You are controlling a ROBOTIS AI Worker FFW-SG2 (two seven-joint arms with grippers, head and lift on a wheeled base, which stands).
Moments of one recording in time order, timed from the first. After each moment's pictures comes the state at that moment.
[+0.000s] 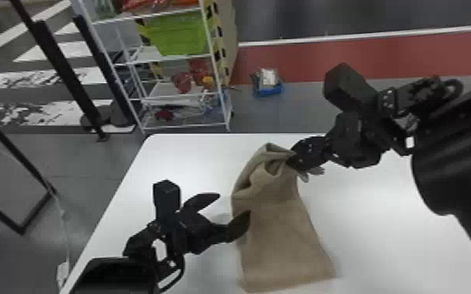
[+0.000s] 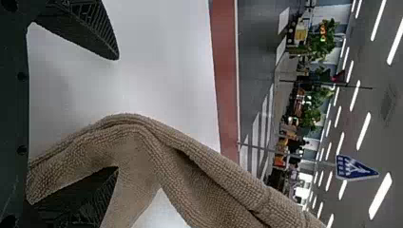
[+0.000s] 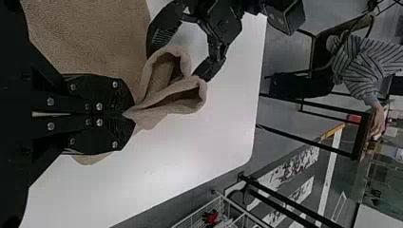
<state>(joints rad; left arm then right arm) 0.21 0.00 0.18 -1.79 -0.11 0.37 -0.74 -0.40 -0.13 0.40 -1.78 0.56 0.61 1.36</state>
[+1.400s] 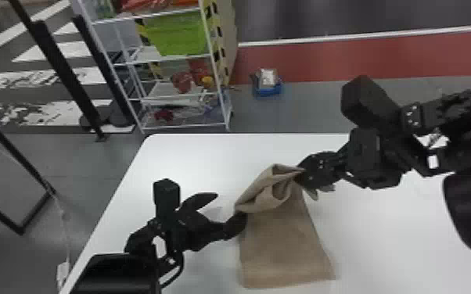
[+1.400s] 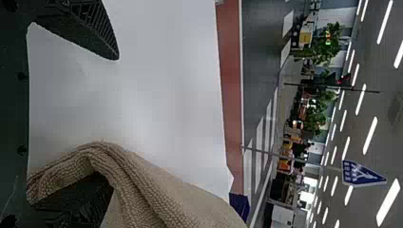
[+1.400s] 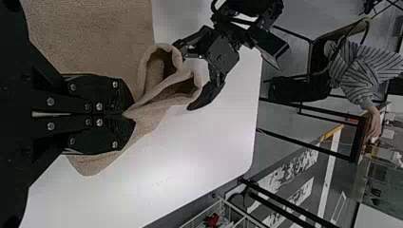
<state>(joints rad) 0.17 0.00 0.20 -1.73 -0.12 0.36 -0.75 -0.30 -0.24 0.43 -1.99 0.51 0.72 1.36</state>
